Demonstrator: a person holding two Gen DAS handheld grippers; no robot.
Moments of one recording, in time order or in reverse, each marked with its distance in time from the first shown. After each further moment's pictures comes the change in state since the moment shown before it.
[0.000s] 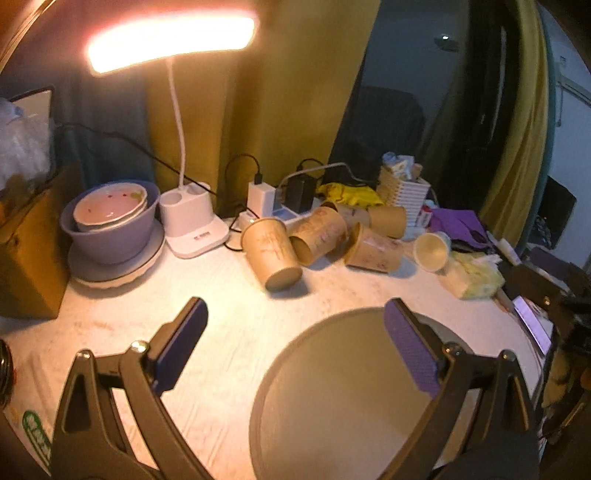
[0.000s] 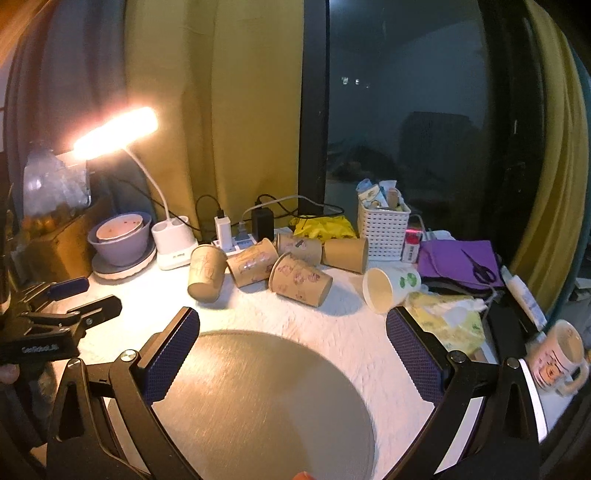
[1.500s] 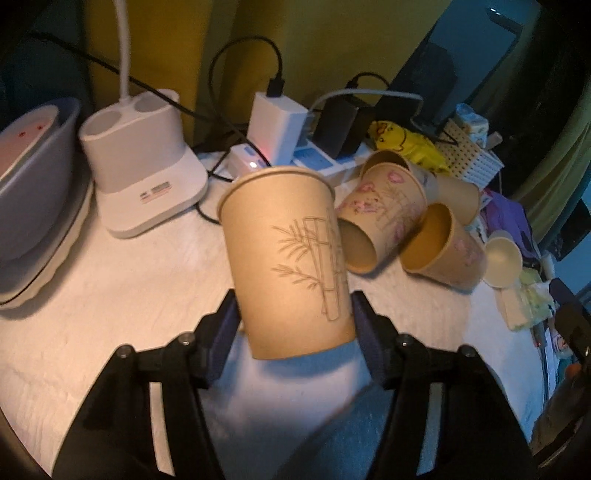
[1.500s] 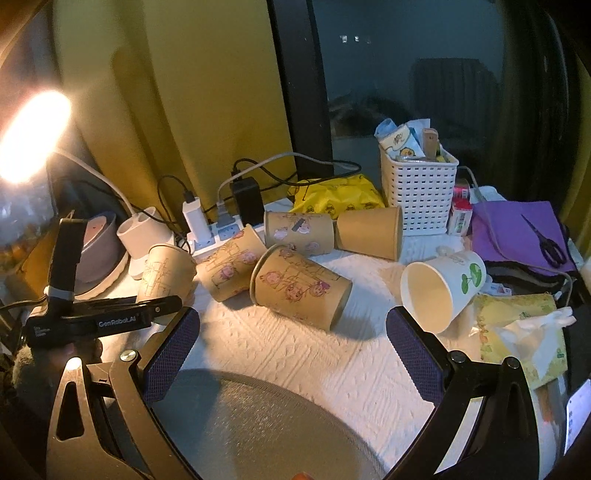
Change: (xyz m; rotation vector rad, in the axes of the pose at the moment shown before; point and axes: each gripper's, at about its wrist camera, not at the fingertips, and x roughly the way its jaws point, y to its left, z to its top) left arm 0.165 0.044 0.029 -0.130 0.301 -0.023; right arm 0.140 -0.034 0.022 0.118 0.167 0.100
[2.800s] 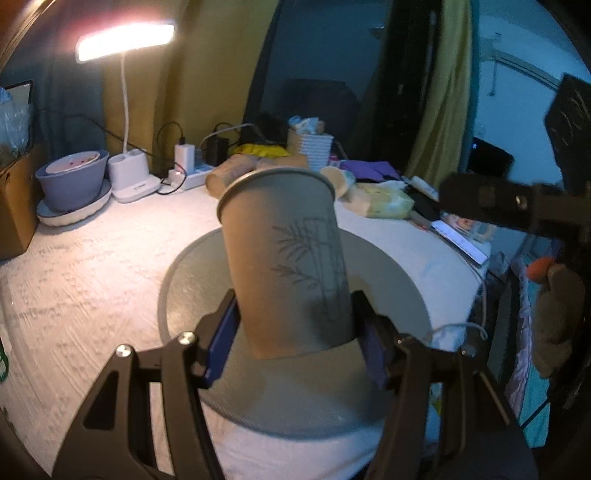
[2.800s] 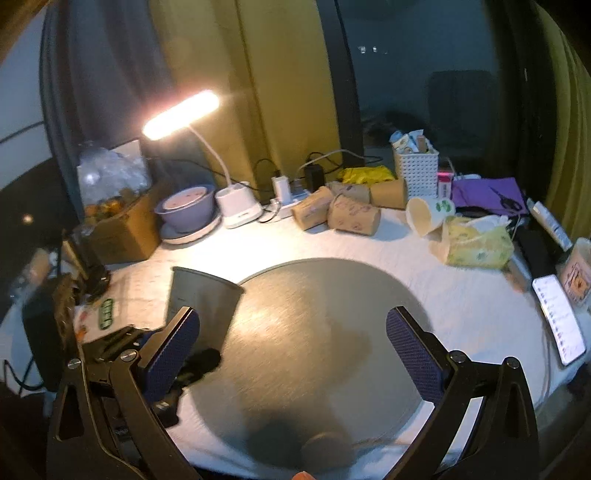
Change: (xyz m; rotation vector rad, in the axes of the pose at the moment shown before) left arm -0.197 -0.080 -0.246 0.286 -0.293 -0.186; right arm -0.199 0.076 -0.123 -0.006 -0.043 0.102
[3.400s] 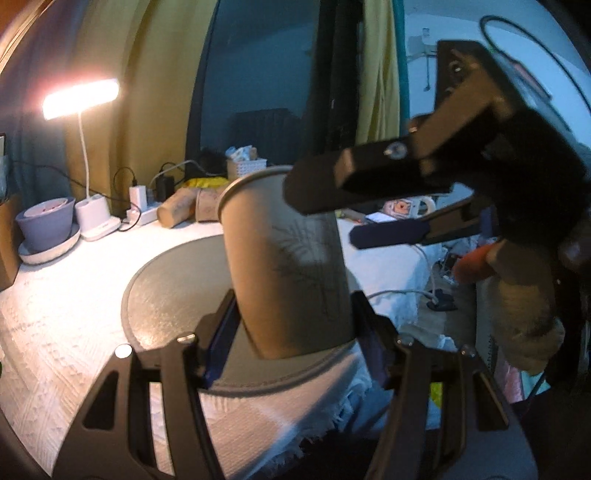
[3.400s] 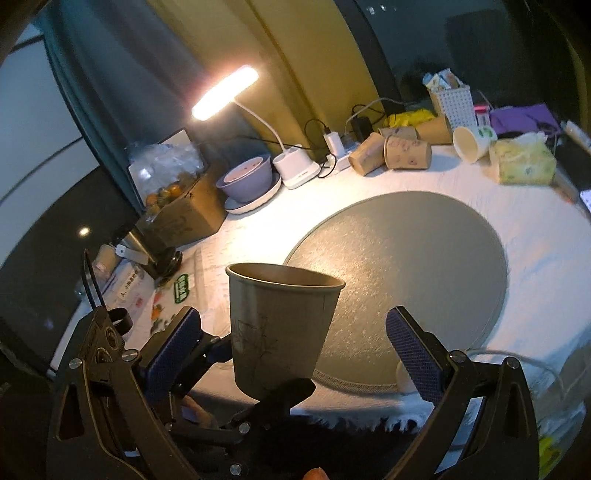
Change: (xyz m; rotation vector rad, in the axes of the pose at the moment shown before) left arm -0.044 -0.047 -0.046 0.186 -0.130 -0.133; right arm -0.021 0.020 -0.044 0.160 0.110 0.255
